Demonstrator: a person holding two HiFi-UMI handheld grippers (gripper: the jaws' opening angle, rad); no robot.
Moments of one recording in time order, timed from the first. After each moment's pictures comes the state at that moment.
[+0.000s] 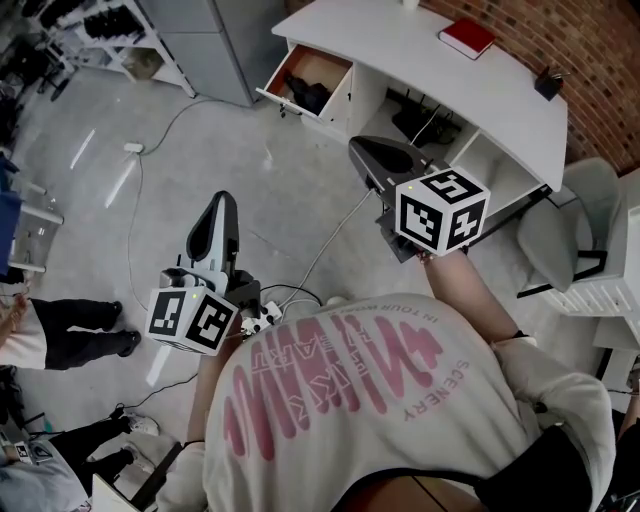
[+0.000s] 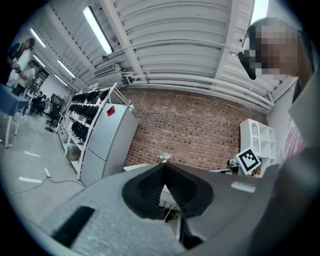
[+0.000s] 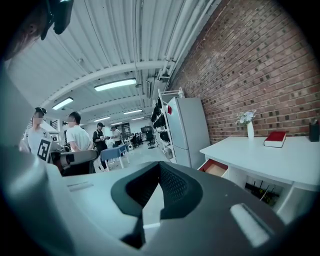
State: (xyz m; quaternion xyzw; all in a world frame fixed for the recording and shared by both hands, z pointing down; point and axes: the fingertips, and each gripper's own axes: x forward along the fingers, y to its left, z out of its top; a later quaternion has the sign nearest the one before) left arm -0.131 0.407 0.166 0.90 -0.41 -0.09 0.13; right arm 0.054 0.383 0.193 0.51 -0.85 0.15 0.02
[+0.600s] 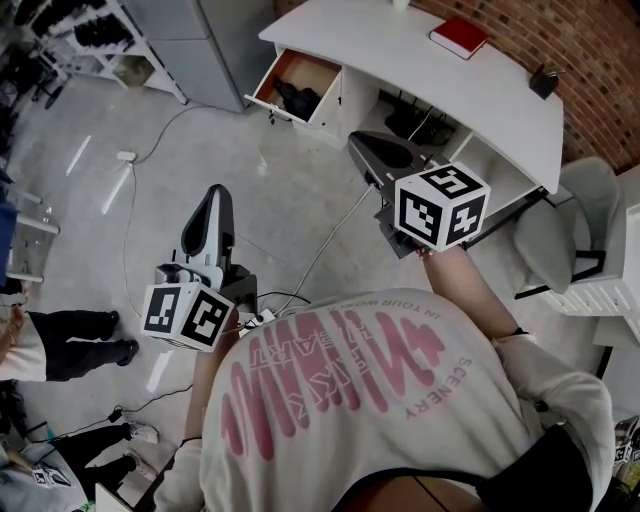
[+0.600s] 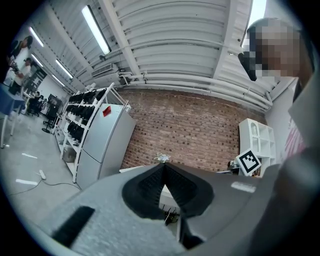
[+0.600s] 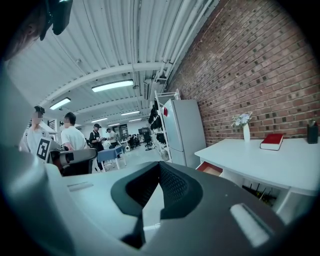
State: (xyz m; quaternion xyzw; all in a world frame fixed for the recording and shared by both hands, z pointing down) left arm -0.097 0.381 0.165 0.90 -0.40 -0.09 0.12; right arm 0.092 0.362 0.197 0.52 -0.84 0.15 0.01
